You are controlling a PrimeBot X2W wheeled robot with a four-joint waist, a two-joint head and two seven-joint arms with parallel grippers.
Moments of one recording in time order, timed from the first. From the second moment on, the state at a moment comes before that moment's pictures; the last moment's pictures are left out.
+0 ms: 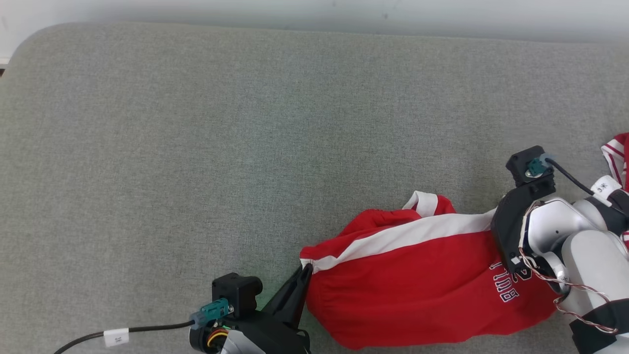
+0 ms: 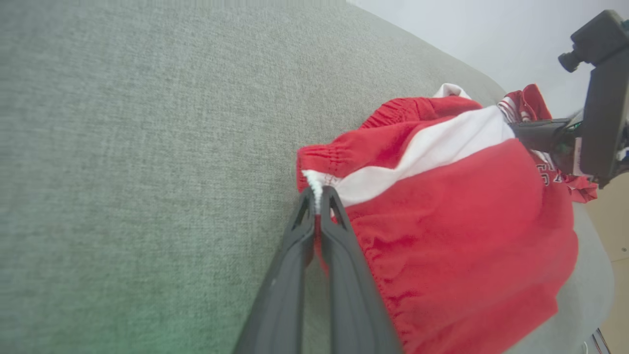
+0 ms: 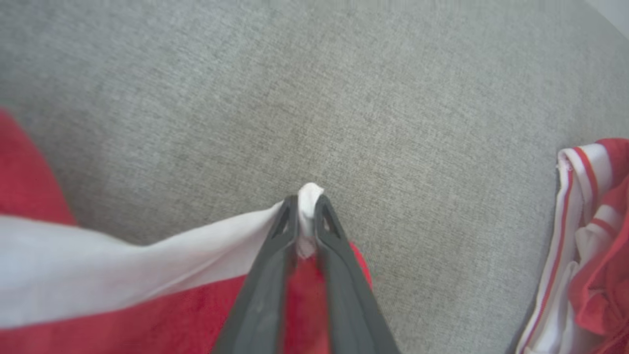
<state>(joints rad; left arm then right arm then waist) -0.35 0.25 -0.79 0.21 -0.86 0.13 -0.10 -0.48 -0.40 0.19 0.25 0.12 0.13 0.83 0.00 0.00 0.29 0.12</state>
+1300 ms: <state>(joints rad) -0.94 0.20 -0.26 0.21 -0.87 -0.12 -0.26 -1.03 -0.16 -0.05 0.53 -0.11 0.13 -0.22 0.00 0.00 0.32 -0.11</state>
